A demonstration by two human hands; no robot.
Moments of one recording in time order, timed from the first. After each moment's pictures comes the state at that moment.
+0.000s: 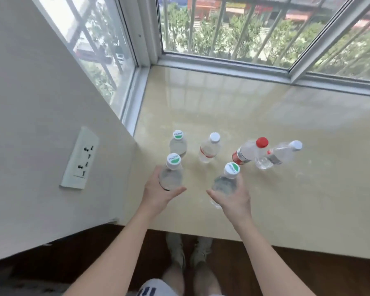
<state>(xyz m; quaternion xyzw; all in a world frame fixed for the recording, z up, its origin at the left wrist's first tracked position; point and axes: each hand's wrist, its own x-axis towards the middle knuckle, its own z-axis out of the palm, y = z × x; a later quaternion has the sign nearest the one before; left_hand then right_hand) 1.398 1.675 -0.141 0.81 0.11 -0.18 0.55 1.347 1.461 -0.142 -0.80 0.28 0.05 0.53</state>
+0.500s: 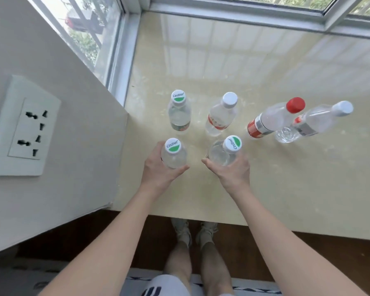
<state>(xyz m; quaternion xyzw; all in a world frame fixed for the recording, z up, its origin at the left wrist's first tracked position) 1.408 1.672 -0.236 0.85 0.08 -0.17 0.49 1.379 1.473 -0.237 -0.82 0.26 0.02 0.50</state>
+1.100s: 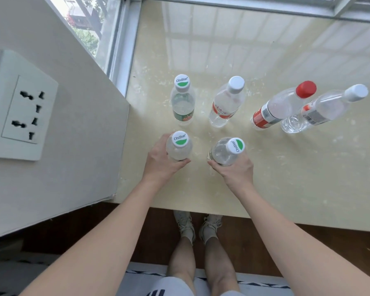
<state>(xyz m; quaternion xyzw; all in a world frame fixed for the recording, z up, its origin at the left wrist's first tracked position) 1.406 1.677 -0.259 0.88 0.03 -0.13 0.46 1.358 1.475 -0.264 -0.85 0.25 0.03 0.46</state>
